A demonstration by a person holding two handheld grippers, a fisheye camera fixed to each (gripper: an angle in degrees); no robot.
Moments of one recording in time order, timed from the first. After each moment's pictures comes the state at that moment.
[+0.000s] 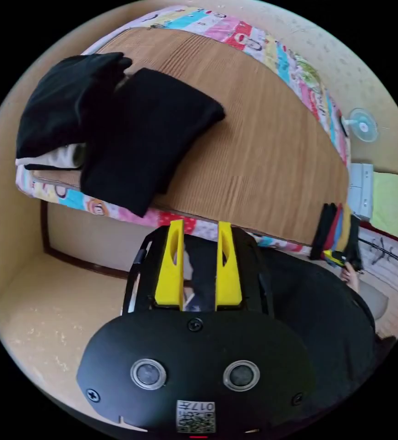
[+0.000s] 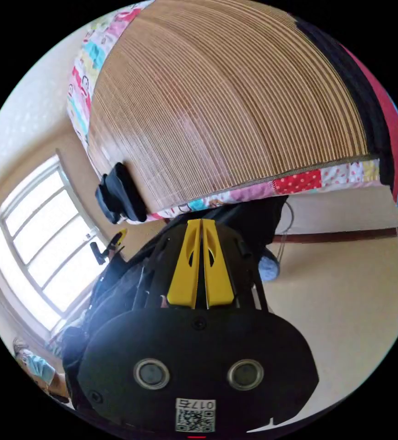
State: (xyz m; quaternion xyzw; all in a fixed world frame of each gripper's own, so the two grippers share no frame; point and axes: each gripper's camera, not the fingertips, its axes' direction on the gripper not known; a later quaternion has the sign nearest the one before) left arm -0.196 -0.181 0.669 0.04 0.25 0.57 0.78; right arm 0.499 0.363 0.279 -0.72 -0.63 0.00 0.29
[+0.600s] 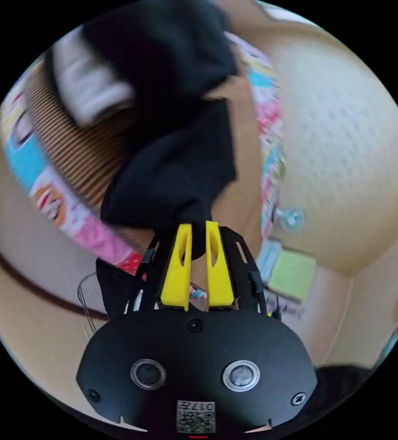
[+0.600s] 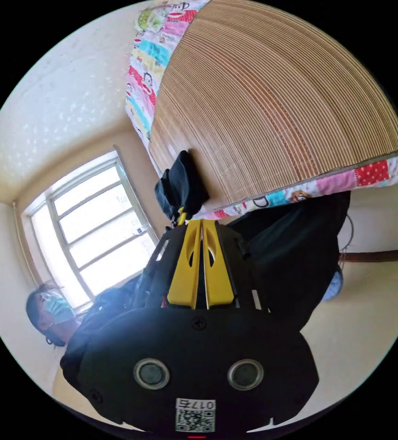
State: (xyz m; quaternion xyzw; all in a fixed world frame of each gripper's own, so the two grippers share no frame) left arm -0.219 -0.317 0.746 -0.11 0.58 0.39 0.71; right arm 0.563 0.319 0.177 -0.65 -0.71 0.17 0.20
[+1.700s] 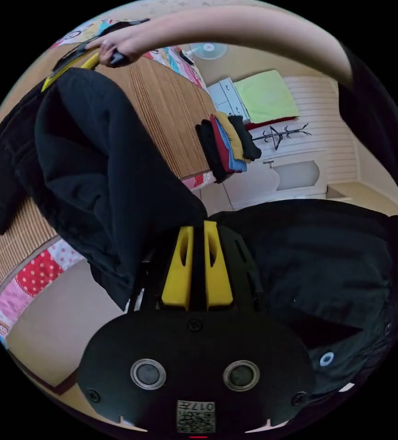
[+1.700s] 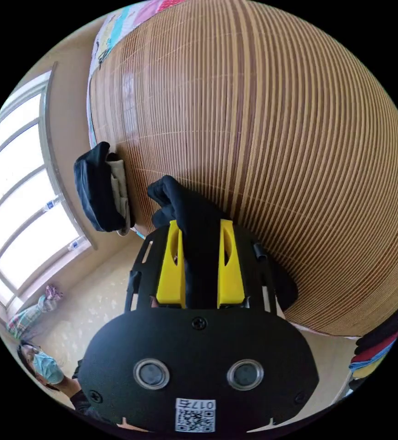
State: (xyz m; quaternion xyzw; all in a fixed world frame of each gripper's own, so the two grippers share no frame) left arm -0.320 -0.004 0.771 -0.10 0.40 0.82 0.41; right arm 0.169 0.245 -0.003 -0.62 -0.71 -0.18 0.28
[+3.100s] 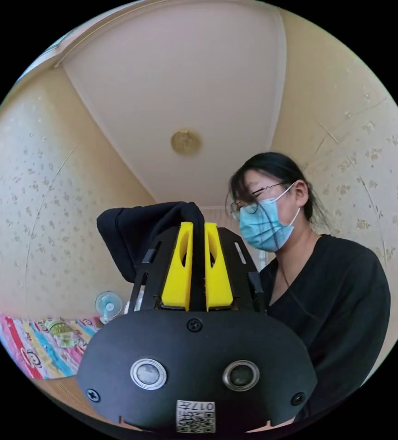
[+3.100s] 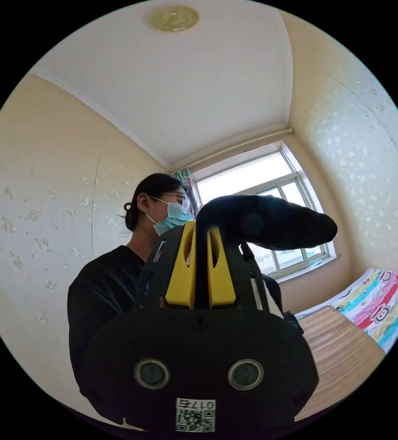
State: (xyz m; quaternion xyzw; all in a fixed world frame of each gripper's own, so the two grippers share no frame) left arm -0.661 0.037 0.392 0.25 0.78 0.56 -0.12; right arm 0.981 0.153 0.177 0.20 -0.97 0.17 0.02
